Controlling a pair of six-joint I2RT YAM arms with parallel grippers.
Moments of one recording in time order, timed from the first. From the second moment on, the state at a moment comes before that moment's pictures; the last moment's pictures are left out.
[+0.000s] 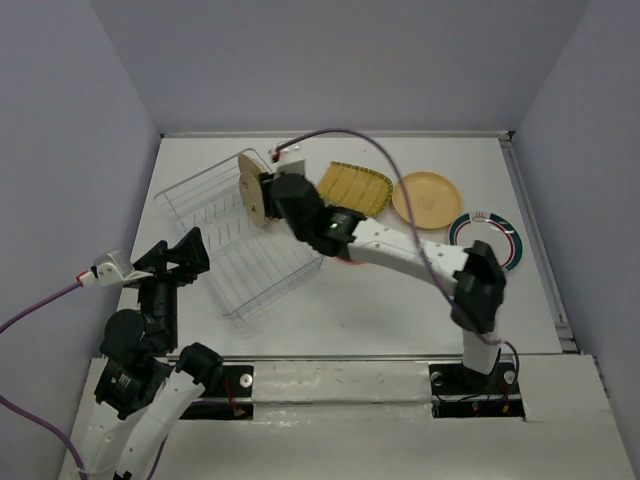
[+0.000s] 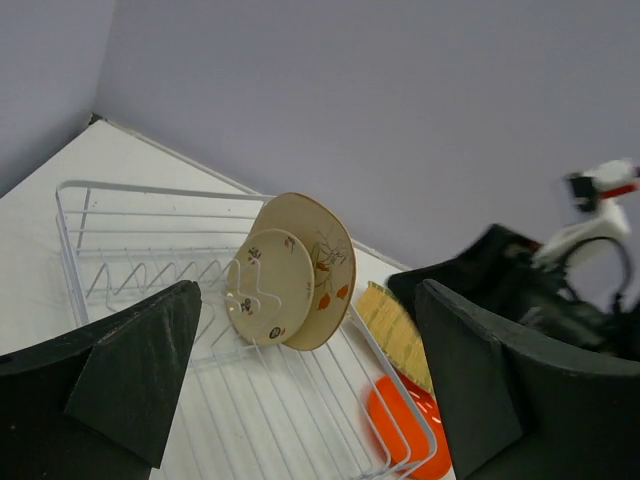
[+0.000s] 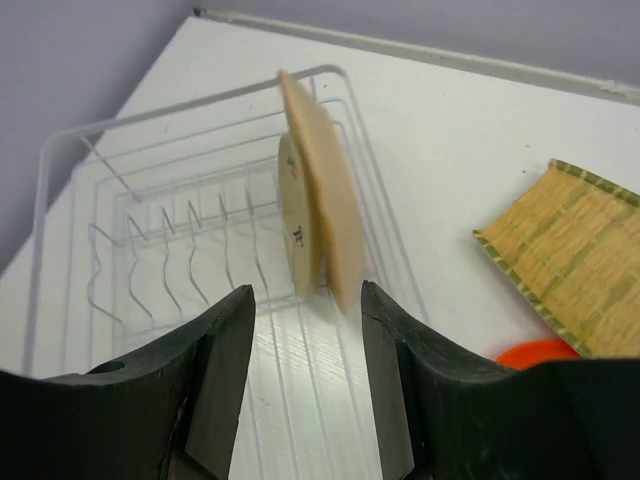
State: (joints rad) left arm -0.52 0.14 0.66 -0.29 -0.63 -0.43; right arm 1.08 2.02 1.83 -0.12 0.69 0.24
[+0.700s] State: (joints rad) left arm -0.53 0.14 0.66 -0.28 -0.55 -0.42; right arm 0.06 1.37 0.69 -0.01 0.04 0.86
